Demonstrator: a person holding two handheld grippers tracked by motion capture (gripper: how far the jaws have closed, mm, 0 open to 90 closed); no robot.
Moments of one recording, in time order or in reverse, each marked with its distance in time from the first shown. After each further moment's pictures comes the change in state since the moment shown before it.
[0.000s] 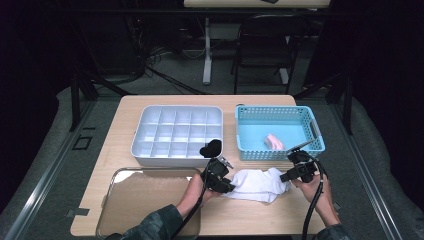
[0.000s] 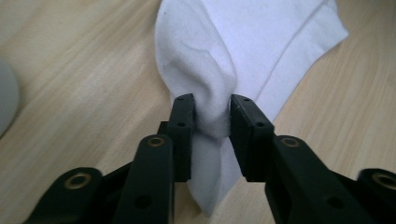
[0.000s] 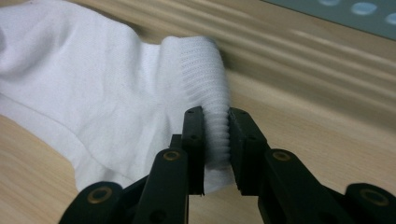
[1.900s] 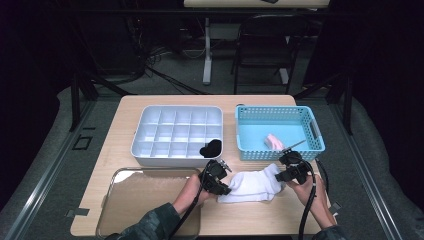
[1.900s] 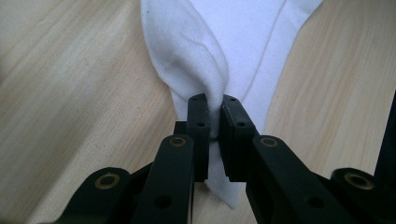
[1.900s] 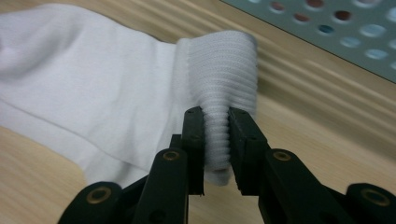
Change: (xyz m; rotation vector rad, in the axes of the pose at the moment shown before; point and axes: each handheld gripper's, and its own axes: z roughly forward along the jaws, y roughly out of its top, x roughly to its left) left arm 0.005 -0.004 -0.008 0.082 -0.079 0.034; right arm 0.026 0.001 -0.003 -0.015 -0.088 -0.121
